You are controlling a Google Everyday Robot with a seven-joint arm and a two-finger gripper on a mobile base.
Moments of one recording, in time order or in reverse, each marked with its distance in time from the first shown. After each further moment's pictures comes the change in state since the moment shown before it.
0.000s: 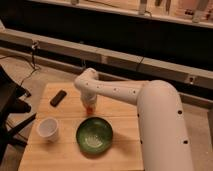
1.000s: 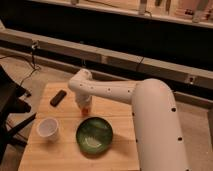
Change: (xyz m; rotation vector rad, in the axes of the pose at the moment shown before) arm -0.013 -0.025 0.000 -0.002 -0.006 -0.028
